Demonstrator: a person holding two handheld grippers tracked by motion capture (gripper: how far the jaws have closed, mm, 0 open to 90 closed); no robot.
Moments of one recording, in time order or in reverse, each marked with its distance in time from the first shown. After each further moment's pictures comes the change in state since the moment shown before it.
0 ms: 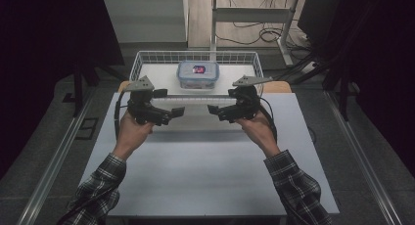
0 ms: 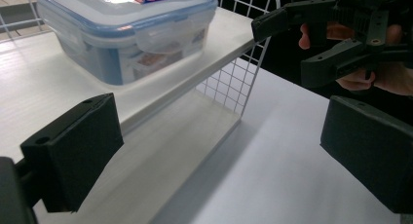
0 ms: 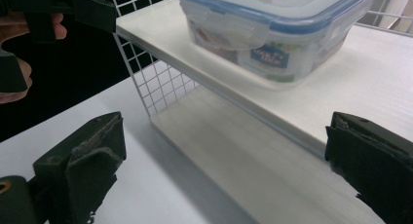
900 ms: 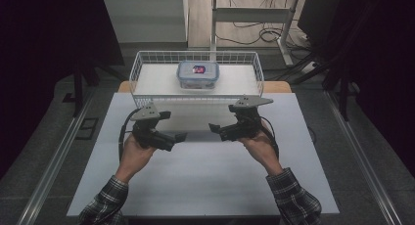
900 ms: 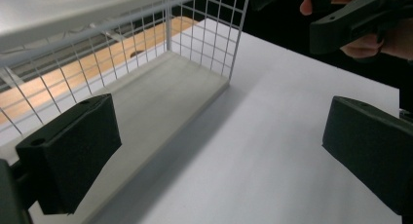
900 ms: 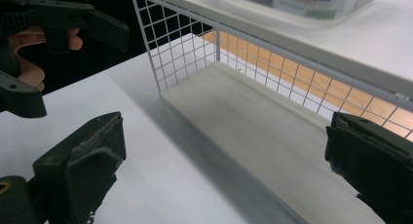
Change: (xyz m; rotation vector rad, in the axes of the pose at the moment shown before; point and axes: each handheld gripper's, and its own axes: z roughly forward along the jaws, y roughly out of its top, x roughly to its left) left arm -0.025 -0.057 0.011 0.052 -0.008 0.027; right arm 0.018 -0.044 -0.008 0.003 0.011 -0.053
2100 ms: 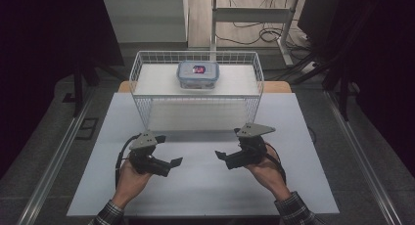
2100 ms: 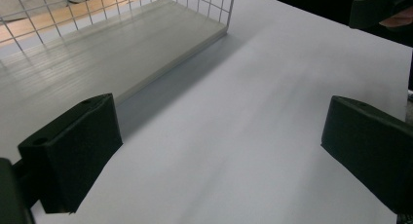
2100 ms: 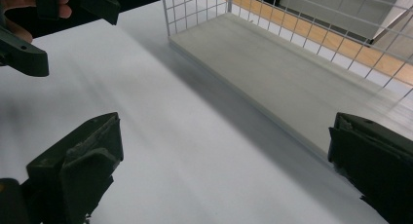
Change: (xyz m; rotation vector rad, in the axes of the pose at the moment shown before) left arm -0.026 -0.064 -0.009 0.067 0.036 -0.028; right arm 0.024 -0.060 -0.018 0.077 -0.012 -0.060
